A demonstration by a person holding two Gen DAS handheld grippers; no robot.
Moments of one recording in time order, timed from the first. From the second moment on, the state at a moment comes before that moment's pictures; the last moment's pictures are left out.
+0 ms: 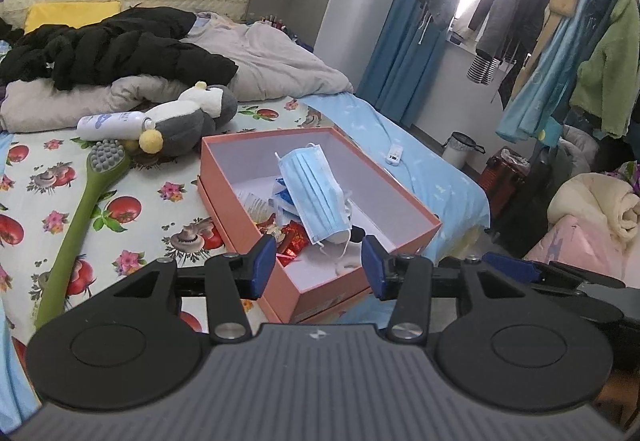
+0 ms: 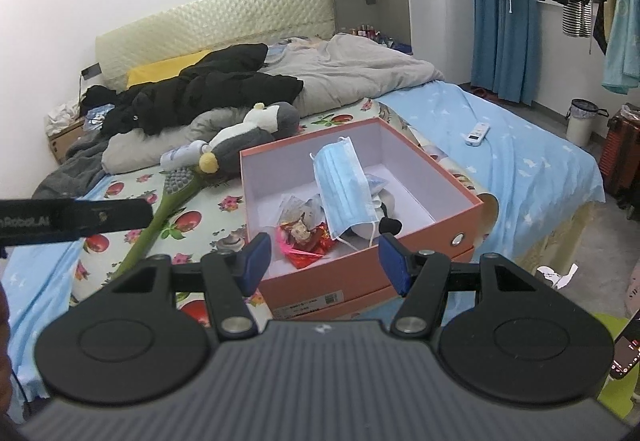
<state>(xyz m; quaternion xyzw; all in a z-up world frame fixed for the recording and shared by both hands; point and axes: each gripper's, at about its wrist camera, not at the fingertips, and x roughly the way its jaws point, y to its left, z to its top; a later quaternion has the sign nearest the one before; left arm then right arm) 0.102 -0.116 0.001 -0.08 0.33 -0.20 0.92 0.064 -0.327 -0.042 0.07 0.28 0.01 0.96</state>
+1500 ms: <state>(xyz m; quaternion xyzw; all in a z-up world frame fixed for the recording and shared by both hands) 0.107 -0.120 -0.007 -0.05 0.34 -0.19 0.92 0.067 -0.336 -0.048 0.07 0.29 -0.02 0.95</state>
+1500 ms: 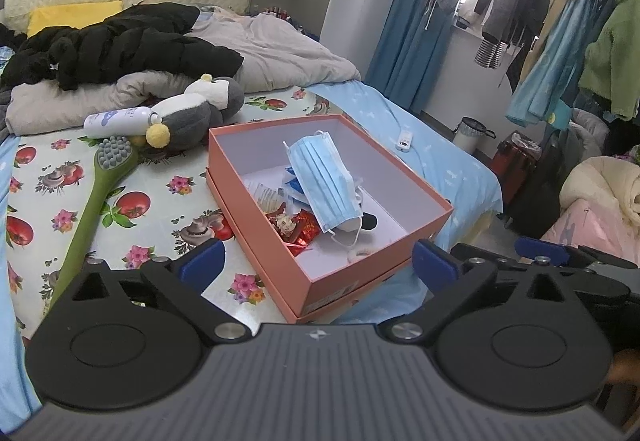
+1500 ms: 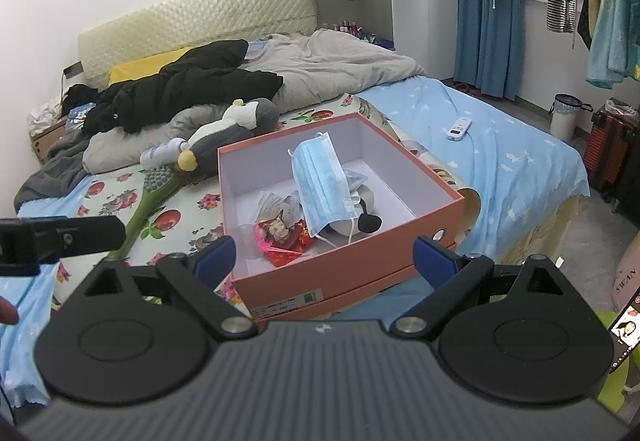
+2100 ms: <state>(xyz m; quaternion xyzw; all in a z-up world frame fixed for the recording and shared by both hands) 0.108 -0.121 -0.006 -0.04 0.35 -0.18 0.92 0.067 -0.334 -0.048 0.07 0.29 -0.02 0.95</state>
